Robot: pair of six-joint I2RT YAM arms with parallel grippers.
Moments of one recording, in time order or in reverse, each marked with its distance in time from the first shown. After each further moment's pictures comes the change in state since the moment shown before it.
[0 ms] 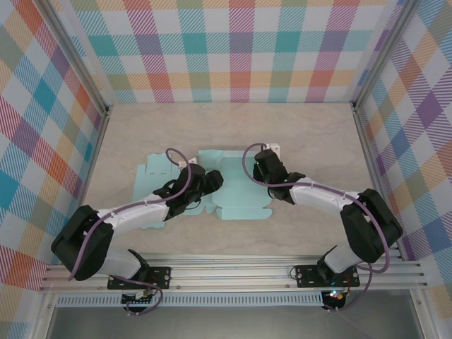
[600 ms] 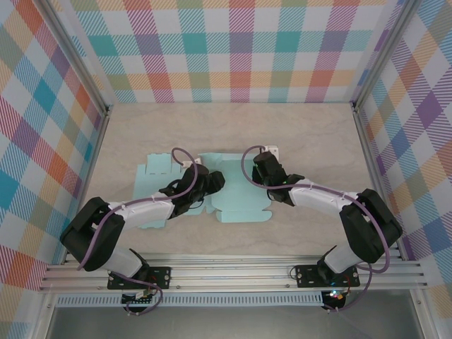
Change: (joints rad) left arm 0.000 0.086 0.004 0.097 0.002 0.035; right arm 0.015 -0.001 -0.016 0.005 -0.004 0.003
